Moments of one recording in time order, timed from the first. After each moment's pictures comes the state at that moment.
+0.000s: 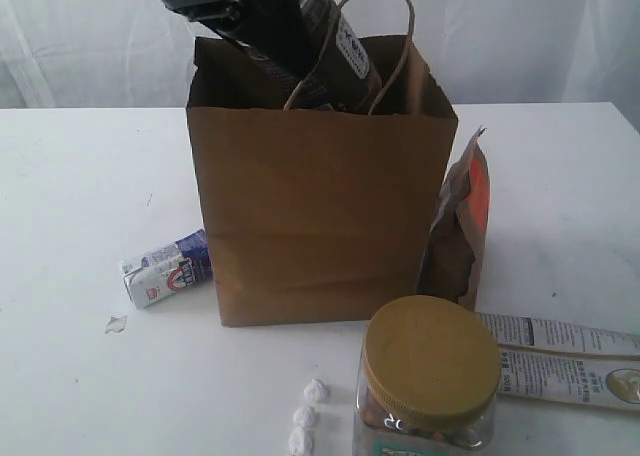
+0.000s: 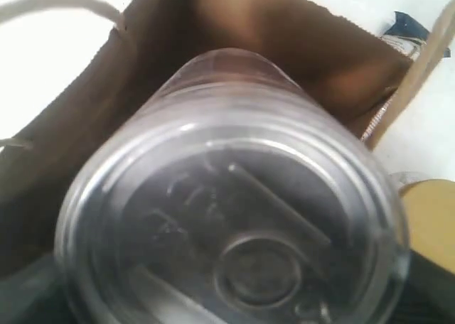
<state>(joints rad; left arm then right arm) -0.57 1.73 -1.97 -0.39 1.32 0.41 0.16 0.01 -0.01 0.01 0.16 0.13</state>
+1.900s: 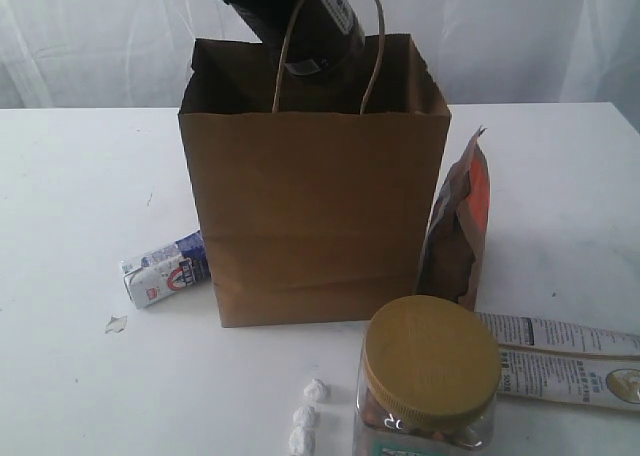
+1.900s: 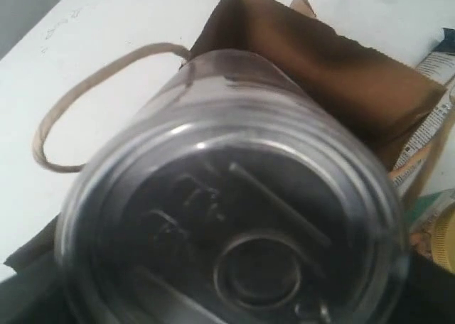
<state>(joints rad) -0.57 1.74 -2.08 -0.29 1.32 0.42 0.16 0.01 -0.01 0.01 0.16 0.13</state>
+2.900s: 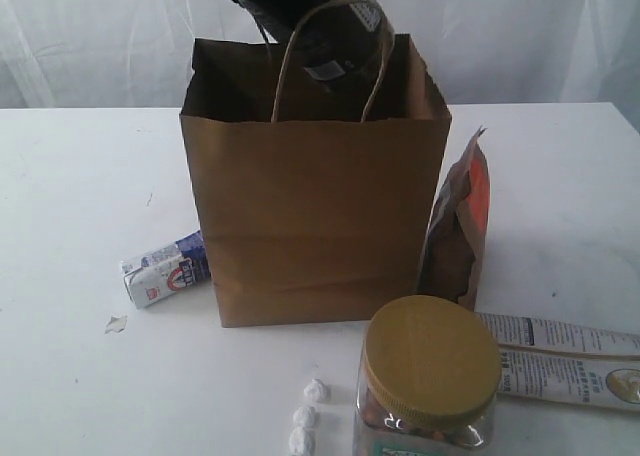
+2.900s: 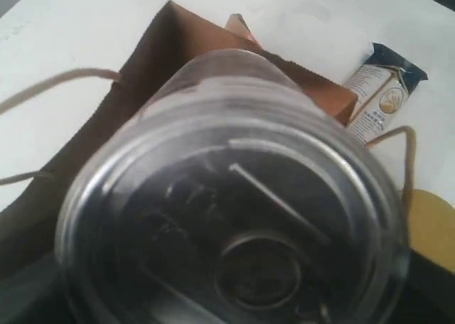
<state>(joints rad) -0.57 1.68 -2.00 -0.41 1.32 0.45 0.16 0.01 -0.01 0.30 -0.08 0.69</state>
